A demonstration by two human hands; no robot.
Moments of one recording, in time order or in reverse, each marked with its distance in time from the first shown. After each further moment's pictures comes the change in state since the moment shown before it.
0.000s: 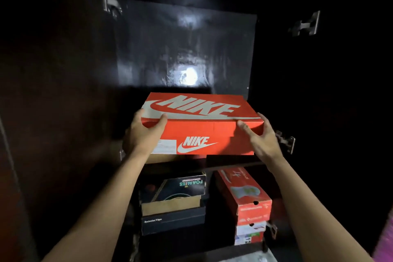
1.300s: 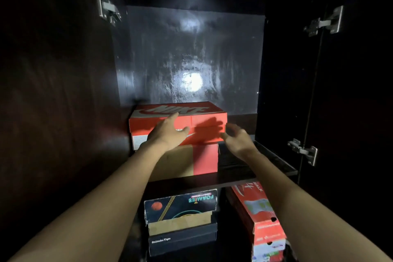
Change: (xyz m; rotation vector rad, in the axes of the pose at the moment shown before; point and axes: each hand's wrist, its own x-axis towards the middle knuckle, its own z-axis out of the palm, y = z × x) left_hand 0.071 0.010 0.049 0.412 -0.394 0.229; right_hand 0.062 0.013 0.095 -0.323 -0.228 0.064
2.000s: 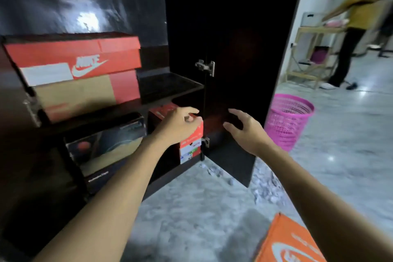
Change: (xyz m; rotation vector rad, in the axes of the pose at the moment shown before) left_hand -0.221 0.058 0.132 -0.407 -0.612 0.428; right_hand -0.315 0.091 -0.100 -0.351 0.257 0.281
